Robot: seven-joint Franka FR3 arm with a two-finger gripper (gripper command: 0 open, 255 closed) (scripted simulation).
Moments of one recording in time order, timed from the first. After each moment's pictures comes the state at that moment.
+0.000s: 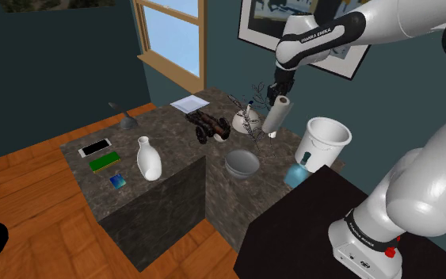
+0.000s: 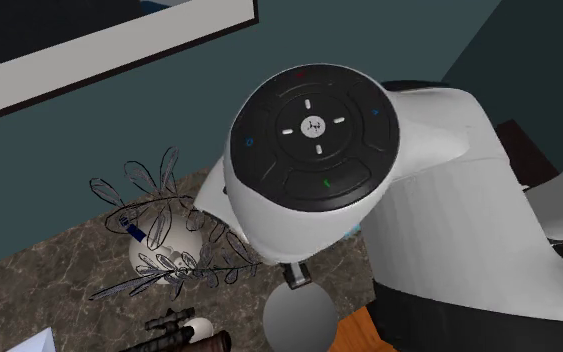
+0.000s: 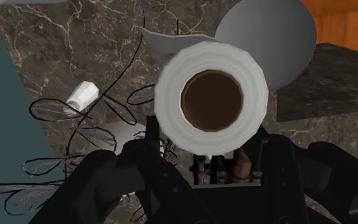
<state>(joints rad) 0.17 0.01 -0.38 -2.15 -0.05 2.20 -0.17</state>
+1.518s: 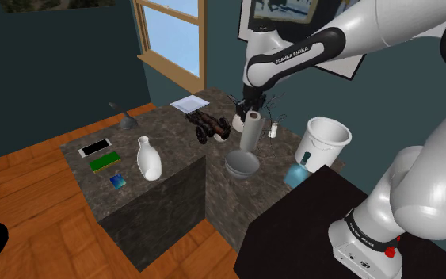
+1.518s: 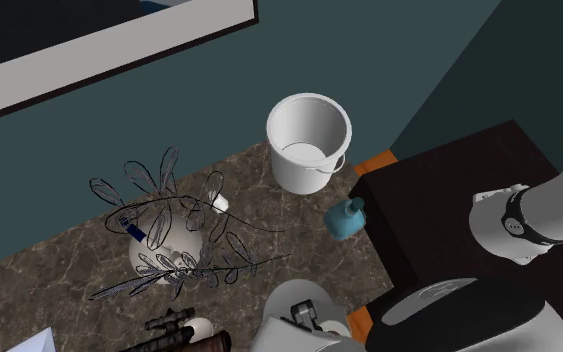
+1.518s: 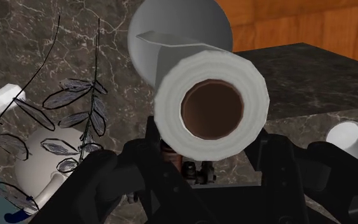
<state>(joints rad) 0.31 0.05 -0.24 -2.19 -0.06 2.27 0.13</state>
